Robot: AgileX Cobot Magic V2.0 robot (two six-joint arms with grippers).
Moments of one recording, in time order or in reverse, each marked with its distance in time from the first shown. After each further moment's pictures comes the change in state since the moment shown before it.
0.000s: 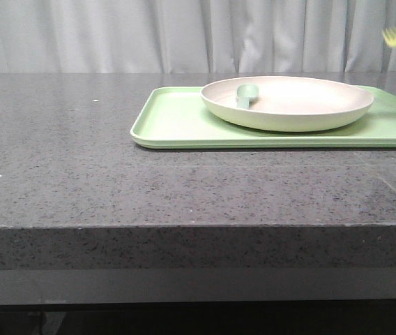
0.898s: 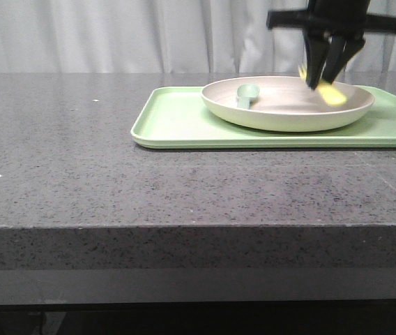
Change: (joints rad) left arm 0.000 0.000 0.000 0.000 0.000 0.000; right arm 0.241 0.145 -0.155 -0.060 -0.012 0.207
